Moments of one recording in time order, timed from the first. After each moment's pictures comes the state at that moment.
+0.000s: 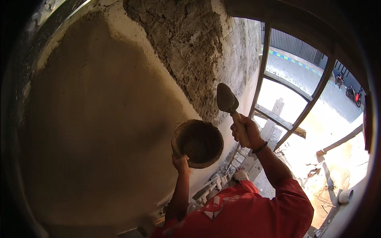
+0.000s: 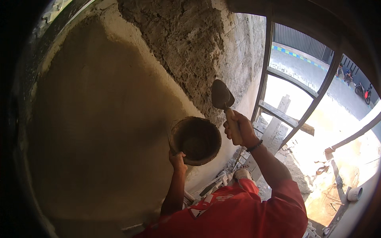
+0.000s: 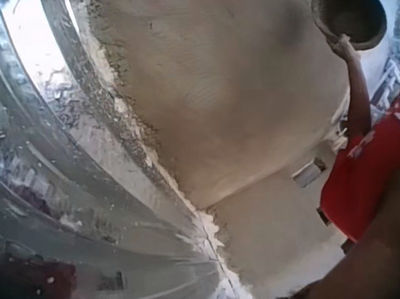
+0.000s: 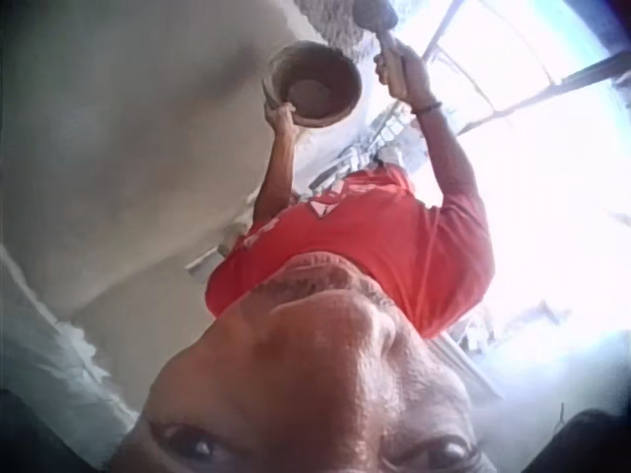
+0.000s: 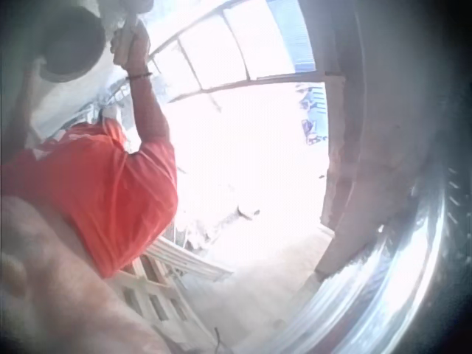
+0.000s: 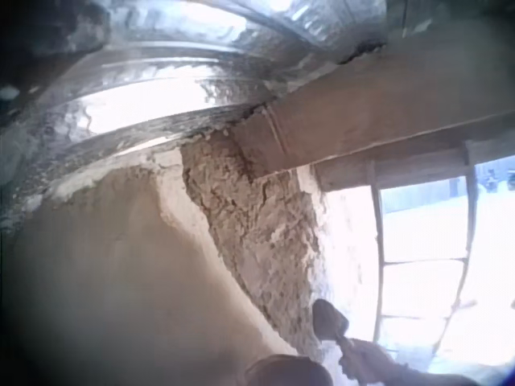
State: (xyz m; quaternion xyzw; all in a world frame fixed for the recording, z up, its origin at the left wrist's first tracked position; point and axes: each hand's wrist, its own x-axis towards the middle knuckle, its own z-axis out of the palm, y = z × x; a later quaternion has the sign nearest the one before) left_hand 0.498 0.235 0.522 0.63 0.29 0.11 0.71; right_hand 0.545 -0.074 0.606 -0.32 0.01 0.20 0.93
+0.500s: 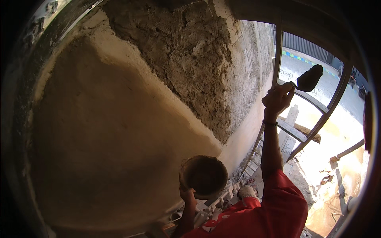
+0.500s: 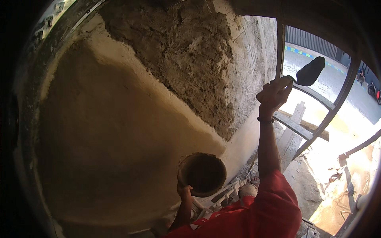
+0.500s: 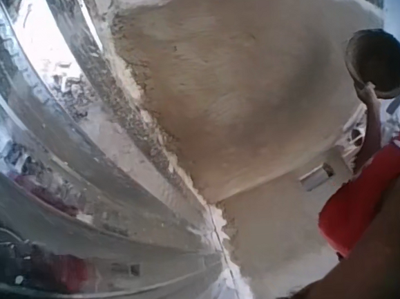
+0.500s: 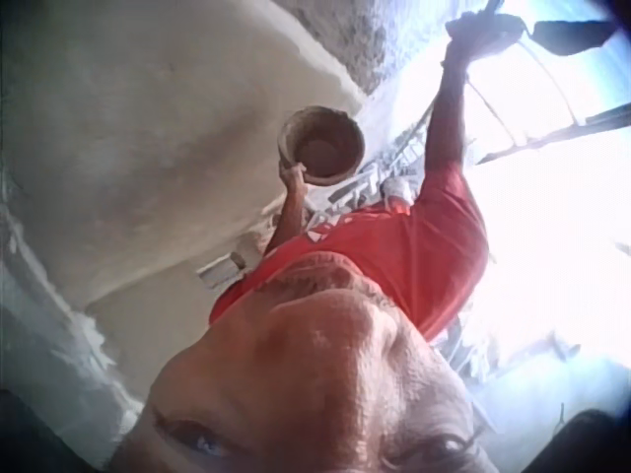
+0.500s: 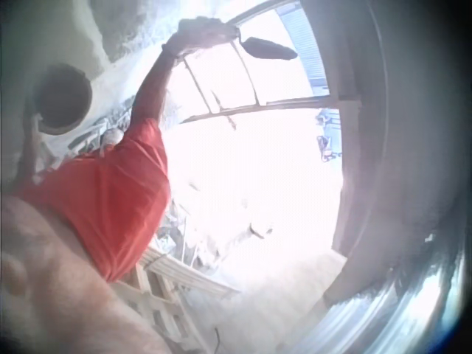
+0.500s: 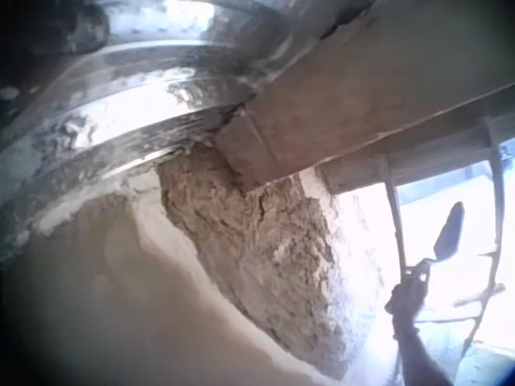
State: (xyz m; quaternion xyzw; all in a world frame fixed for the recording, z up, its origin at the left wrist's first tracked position) left_hand 0.433 0.247 0.458 0.66 0.41 0.19 0.60; right_hand 0.713 -0.135 0.642 -0.38 0.22 -0.52 0.73
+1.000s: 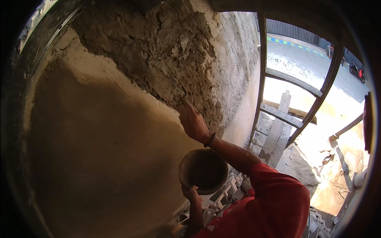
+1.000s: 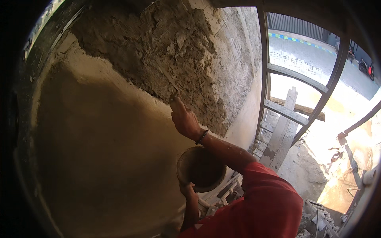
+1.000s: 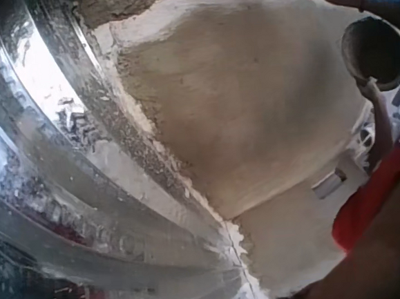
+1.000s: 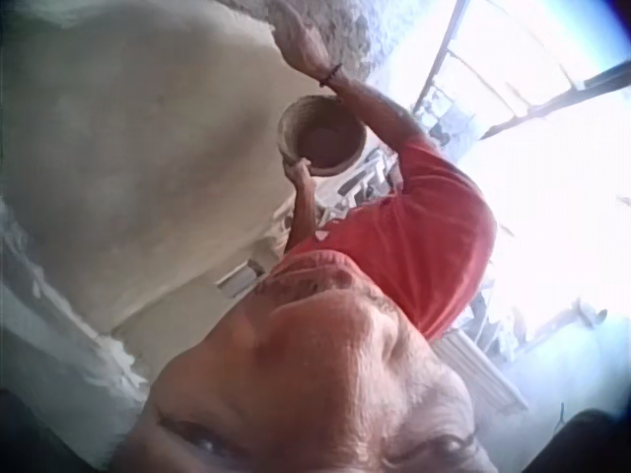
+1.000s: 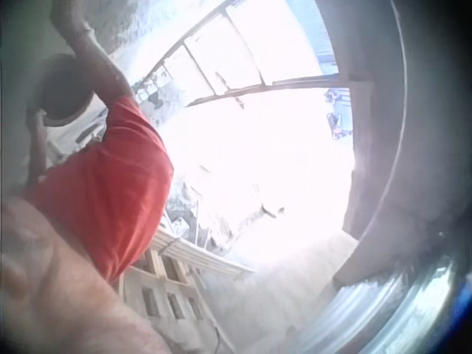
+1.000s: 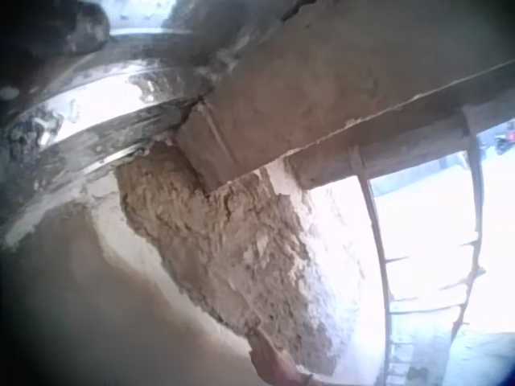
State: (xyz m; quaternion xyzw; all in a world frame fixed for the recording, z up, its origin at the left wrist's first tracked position) left_hand 0.472 0.225 0.445 0.65 0.41 0.17 0.62; right_hand 0.709 0.048 0.624 -0.68 -0.13 -0.23 0.68
